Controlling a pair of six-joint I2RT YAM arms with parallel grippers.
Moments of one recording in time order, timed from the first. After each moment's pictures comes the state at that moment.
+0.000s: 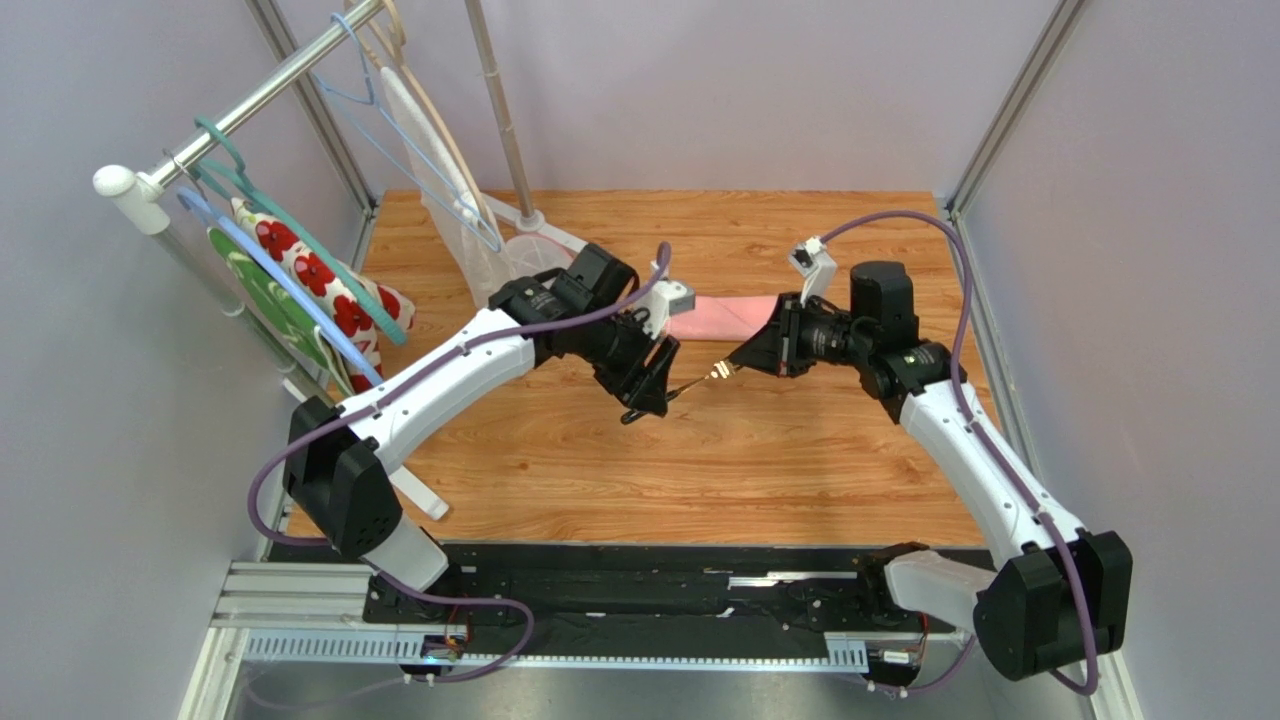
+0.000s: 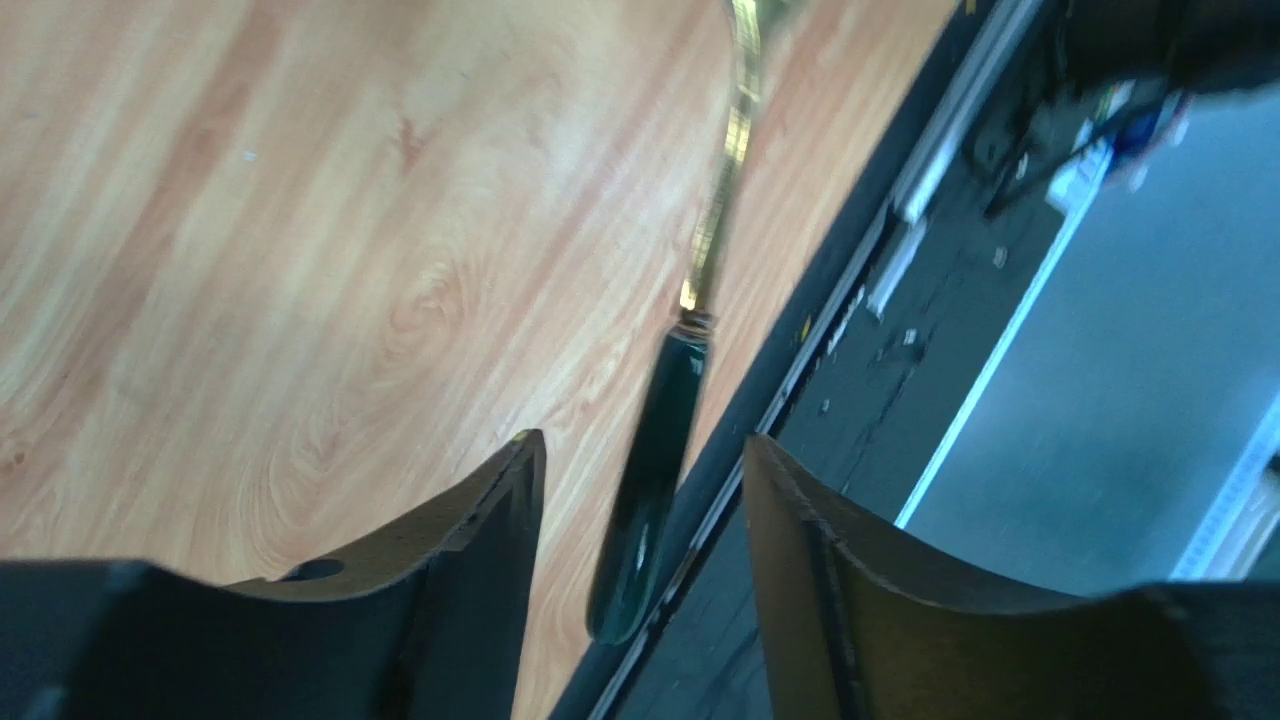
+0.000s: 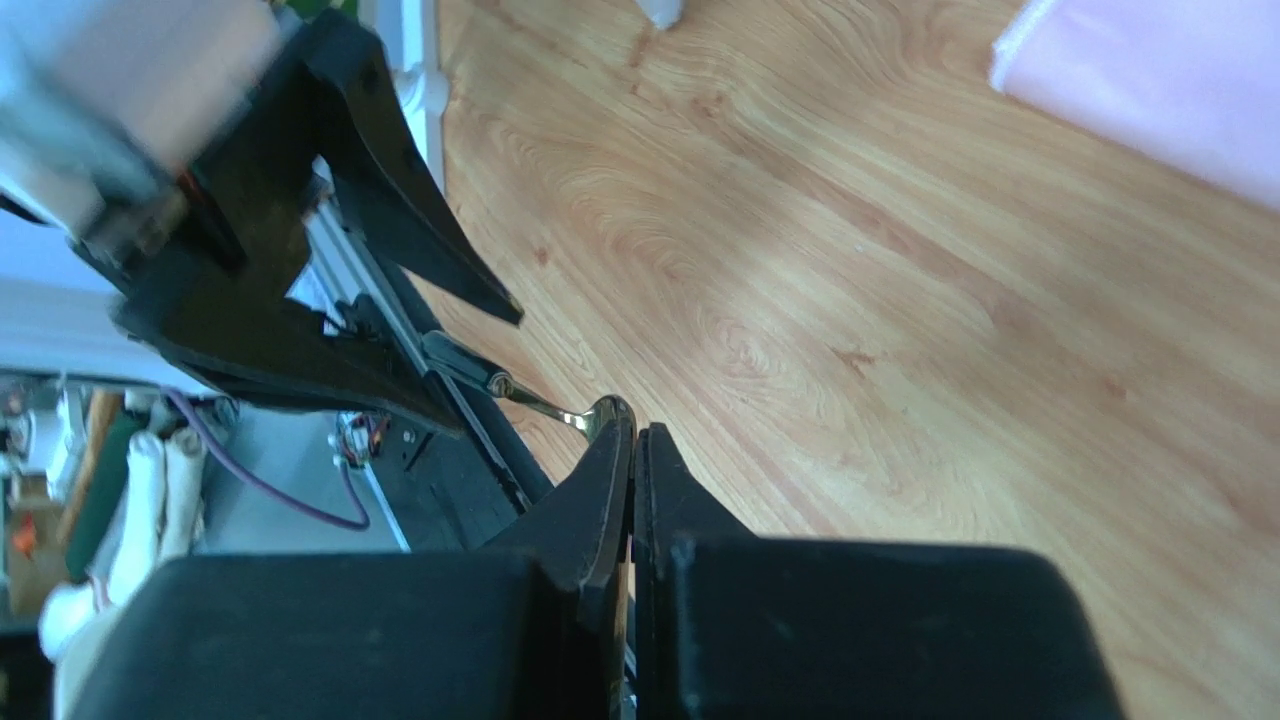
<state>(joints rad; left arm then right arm) -0.75 1.56 1.43 -0.86 0.48 0.03 0.26 1.17 0.97 -0.34 -0.77 0.32</state>
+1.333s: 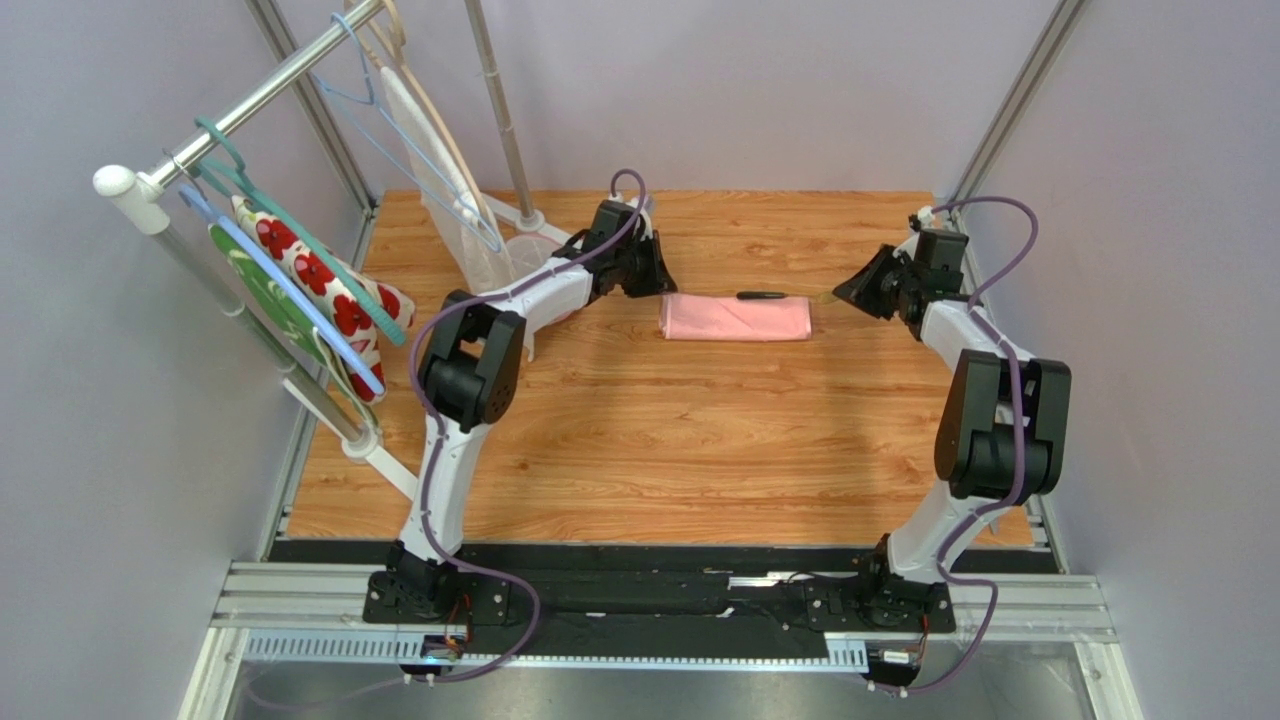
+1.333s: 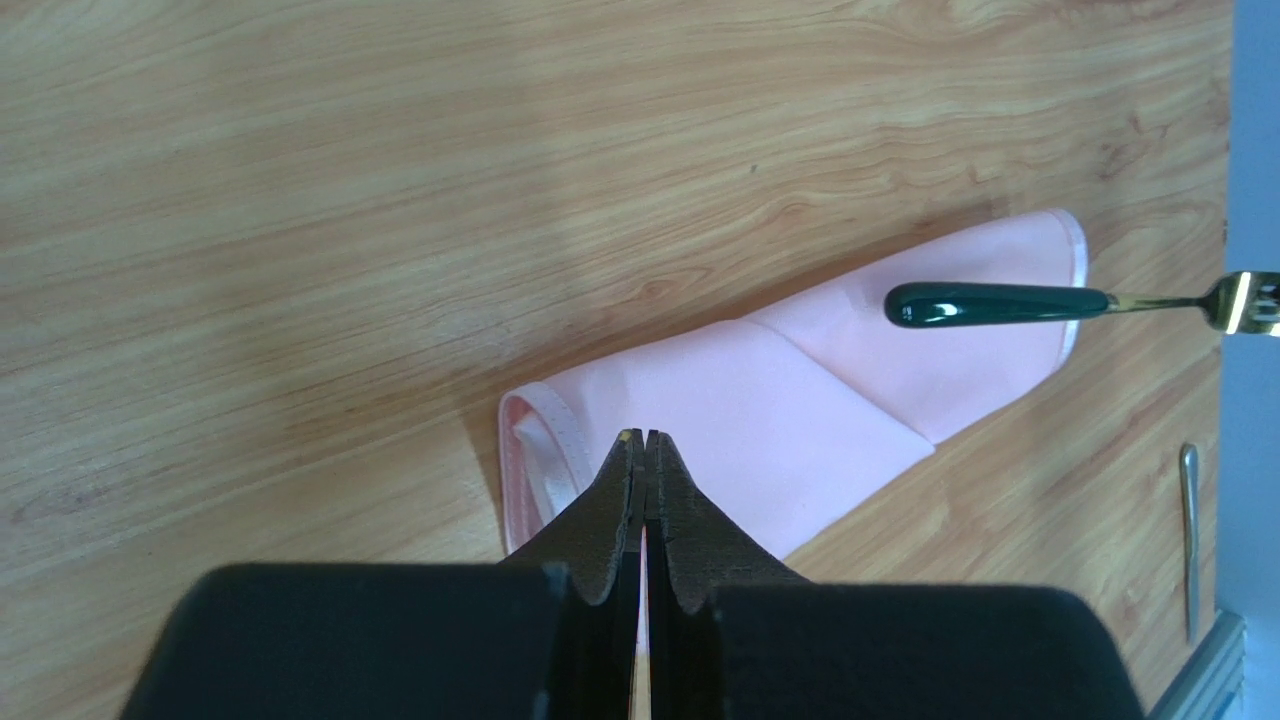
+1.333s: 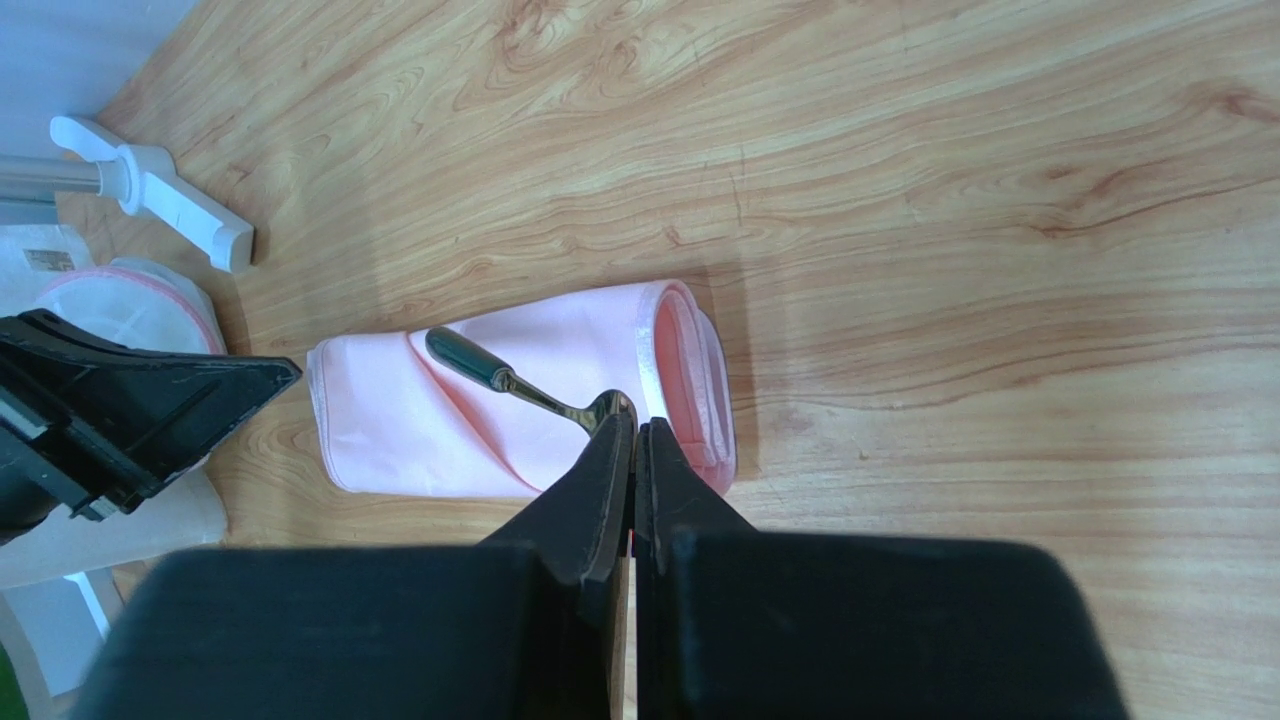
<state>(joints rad) -0.49 2.28 1.79 -0.15 0.28 -0.55 -0.16 1.73 1.13 -0.05 -0.42 0.49</state>
